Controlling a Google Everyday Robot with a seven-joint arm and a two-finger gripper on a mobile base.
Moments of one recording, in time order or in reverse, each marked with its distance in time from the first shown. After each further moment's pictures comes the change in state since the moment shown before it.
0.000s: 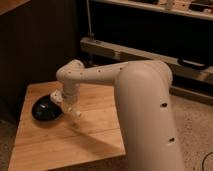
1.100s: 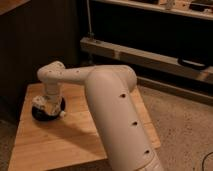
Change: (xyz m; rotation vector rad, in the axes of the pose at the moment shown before) arm -0.065 0.031 0.040 -0.102 0.040 -0.124
